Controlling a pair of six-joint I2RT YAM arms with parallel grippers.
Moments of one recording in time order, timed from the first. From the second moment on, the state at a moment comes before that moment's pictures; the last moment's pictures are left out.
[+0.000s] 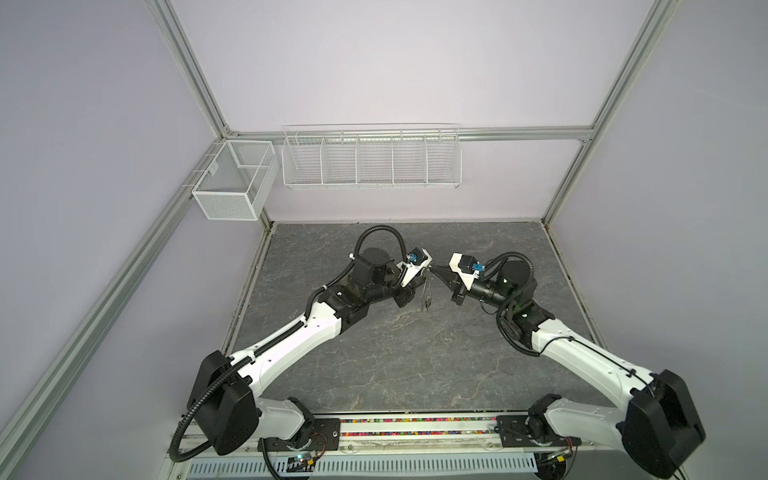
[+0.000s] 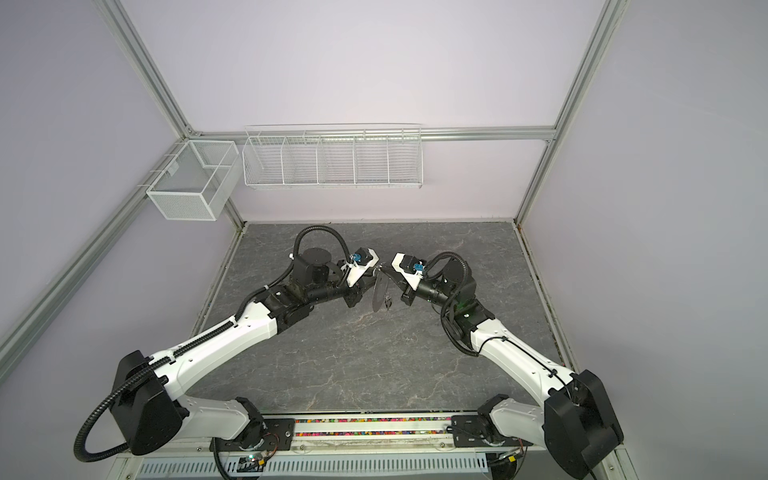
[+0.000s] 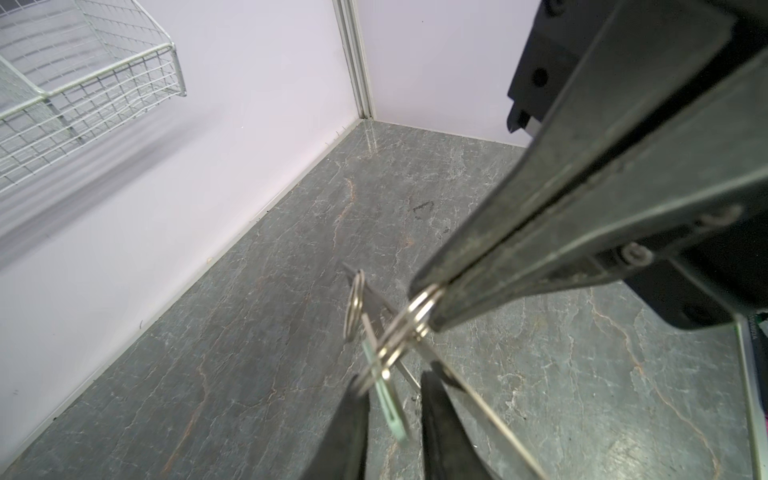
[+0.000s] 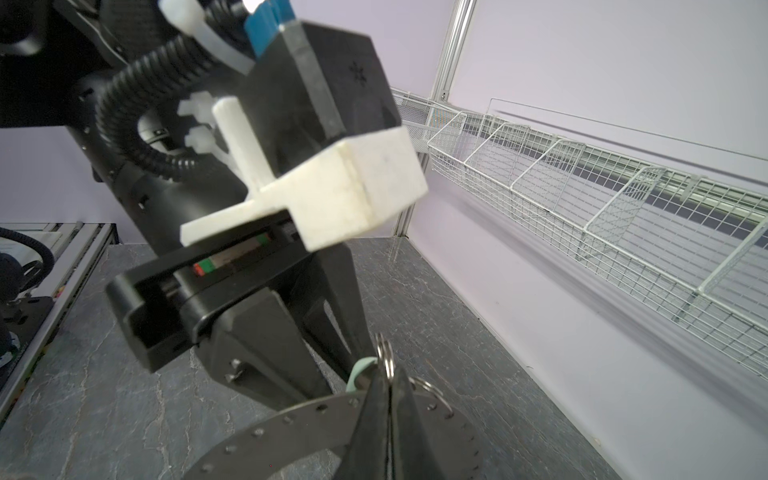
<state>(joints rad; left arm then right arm) -0.77 1.36 1.08 -0.09 0.26 0.28 0.53 1.21 0.75 0.47 -0.58 -0.24</state>
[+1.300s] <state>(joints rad) -0.88 1.41 1.11 -0.06 -0.07 0.42 0.54 1.27 0.74 0.61 -0.42 0.01</state>
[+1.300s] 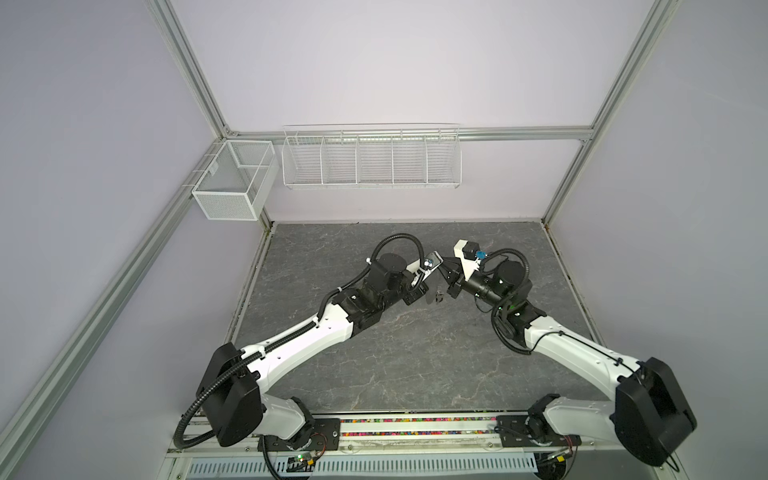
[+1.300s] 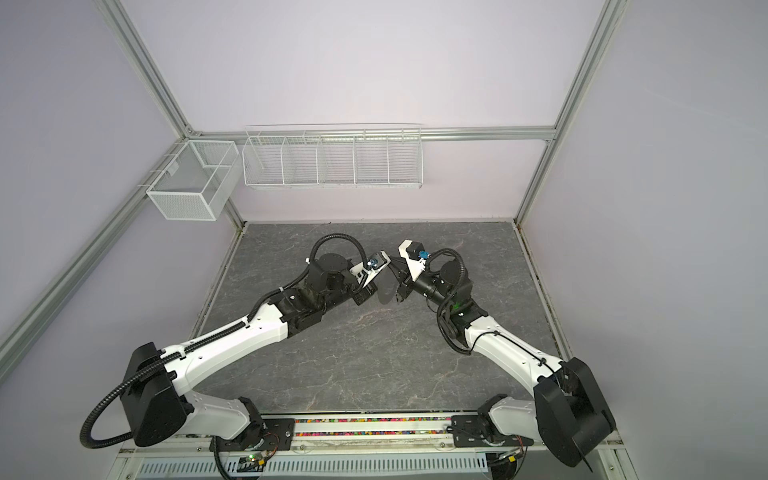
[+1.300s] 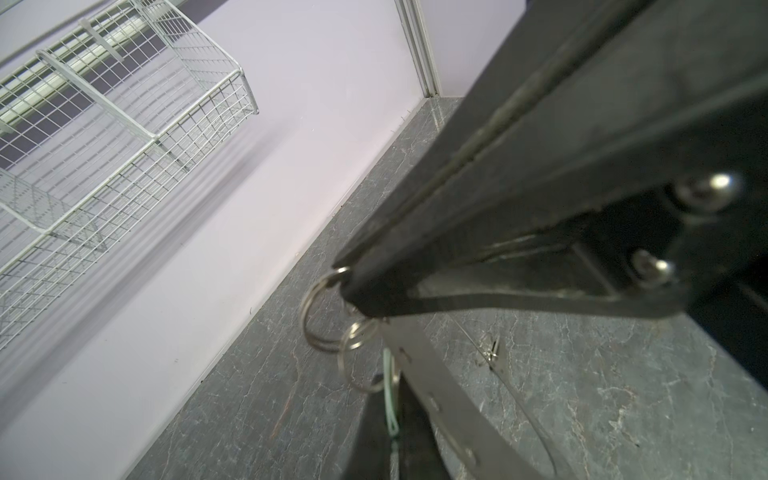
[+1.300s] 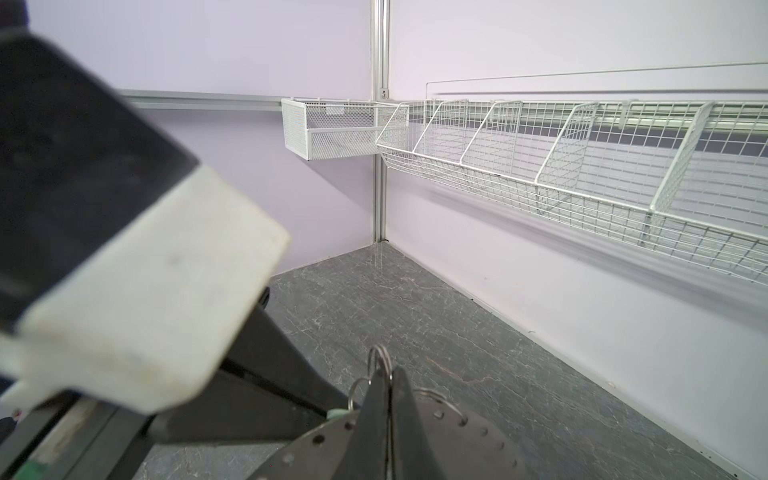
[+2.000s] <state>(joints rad) -0.61 1.21 0.97 0.02 0.59 0.33 0.50 1.29 0.73 0.65 -0.74 -0.08</state>
